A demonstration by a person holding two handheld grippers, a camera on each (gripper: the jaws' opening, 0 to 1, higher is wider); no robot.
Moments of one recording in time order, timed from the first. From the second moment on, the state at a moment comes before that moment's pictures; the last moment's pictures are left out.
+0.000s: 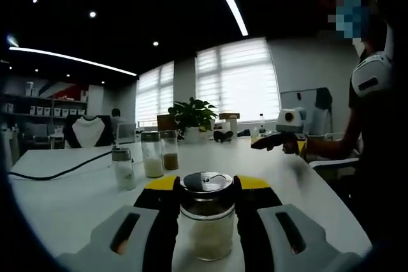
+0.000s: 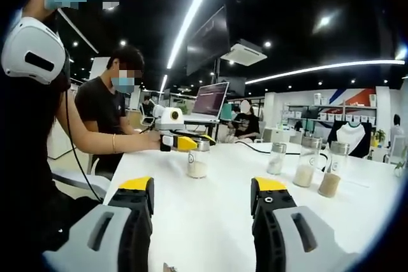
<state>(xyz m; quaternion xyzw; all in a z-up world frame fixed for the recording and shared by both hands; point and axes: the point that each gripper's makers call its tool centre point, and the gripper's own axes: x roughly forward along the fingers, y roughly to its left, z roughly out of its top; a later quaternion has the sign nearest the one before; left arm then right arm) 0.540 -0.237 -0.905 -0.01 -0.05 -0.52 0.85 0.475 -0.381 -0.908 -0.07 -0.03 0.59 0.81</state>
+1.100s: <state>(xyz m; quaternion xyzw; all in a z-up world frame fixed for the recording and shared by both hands) 0.553 -0.216 -0.918 0.09 0.05 -0.35 0.93 0.472 -0.385 -0.905 -0.06 -0.03 0.58 0.81</state>
